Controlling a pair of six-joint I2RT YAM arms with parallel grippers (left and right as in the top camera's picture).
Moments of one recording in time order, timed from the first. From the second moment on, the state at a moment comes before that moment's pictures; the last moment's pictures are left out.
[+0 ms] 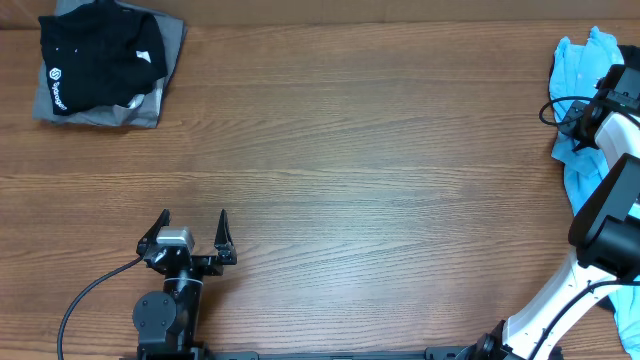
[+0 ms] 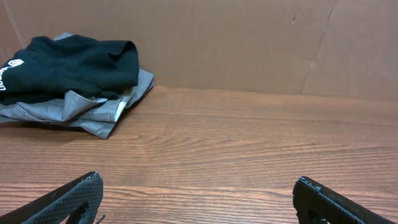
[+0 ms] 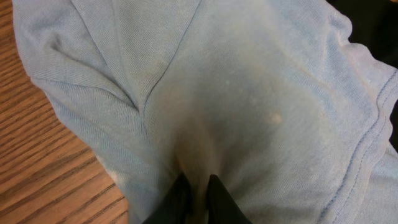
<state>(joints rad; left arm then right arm) 0.03 0.01 0.01 -0.07 0.07 -0.10 -0.47 2.18 1.58 -0.42 0.17 0.04</state>
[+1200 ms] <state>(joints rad) 0.03 0.01 0.01 -0.07 0.07 -0.10 -0.27 2.08 1.59 -0.32 0.16 0.07</state>
